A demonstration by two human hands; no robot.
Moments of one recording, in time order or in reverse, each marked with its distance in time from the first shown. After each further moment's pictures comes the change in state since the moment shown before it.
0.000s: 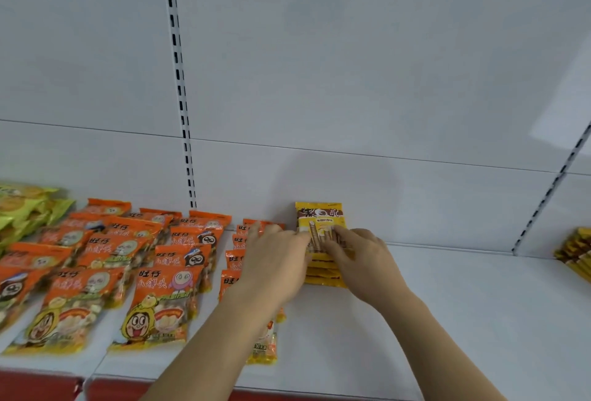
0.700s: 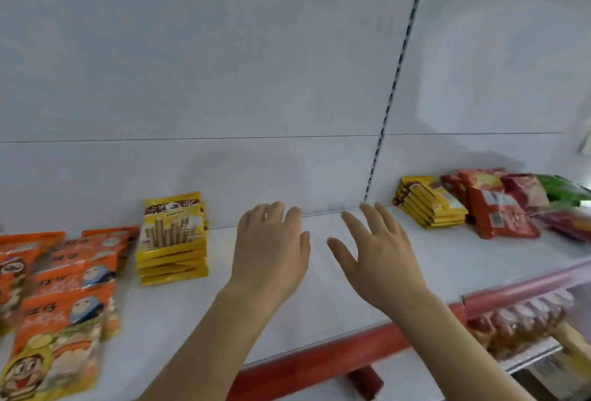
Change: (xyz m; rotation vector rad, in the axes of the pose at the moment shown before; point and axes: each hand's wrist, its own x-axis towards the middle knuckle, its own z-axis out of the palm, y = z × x) left_hand 0.008 0.182 0.012 -0.208 0.238 0.262; right_hand -0.100 0.125 -0.139 -0.580 0.272 0.080
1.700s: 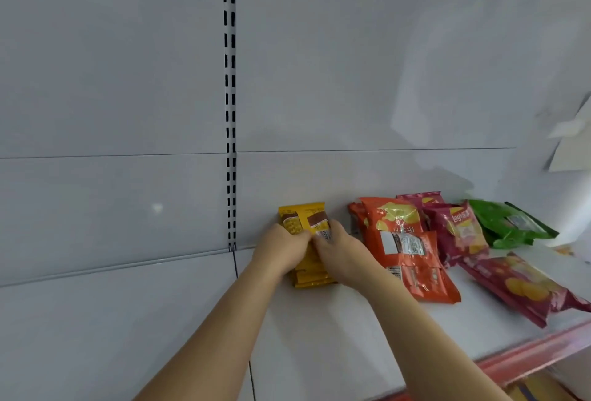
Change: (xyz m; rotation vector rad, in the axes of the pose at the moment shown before) left_hand 0.223 0.266 0.190 -0.817 -0.377 -0.635; right_hand 0.142 0.303 0.028 0.701 -0.374 0.433
